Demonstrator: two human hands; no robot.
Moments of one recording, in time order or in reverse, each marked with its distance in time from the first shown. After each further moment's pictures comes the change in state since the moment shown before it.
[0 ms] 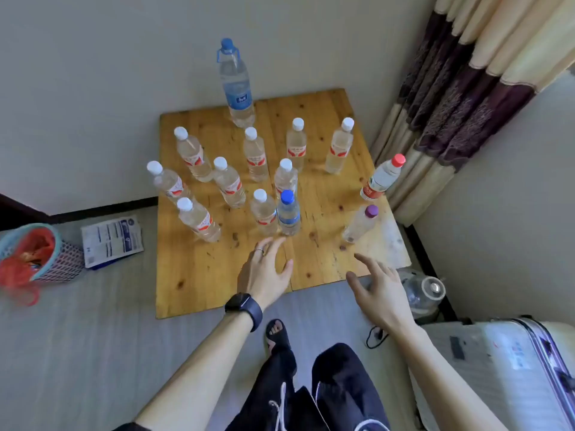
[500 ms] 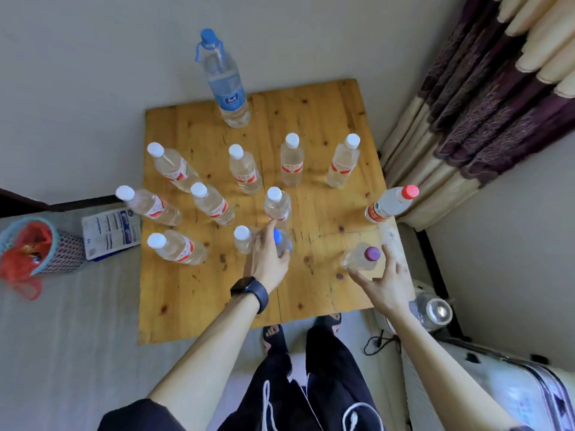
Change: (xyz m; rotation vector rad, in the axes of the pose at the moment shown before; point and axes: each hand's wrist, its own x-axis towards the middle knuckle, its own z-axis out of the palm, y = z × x) left_hand 0.146 0.024 0.032 0.107 -0.077 -0.289; right_hand 0.160 0.055 0.001 0.109 -0.081 0.360
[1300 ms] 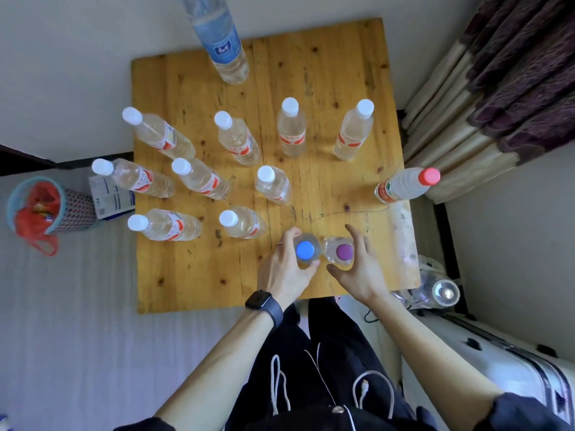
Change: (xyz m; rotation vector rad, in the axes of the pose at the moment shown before) left_hand -0.025 0.024 0.055 0.023 -0.053 -0.043; right_hand 0.037 -0.001 0.033 0.015 -0.282 -0.291
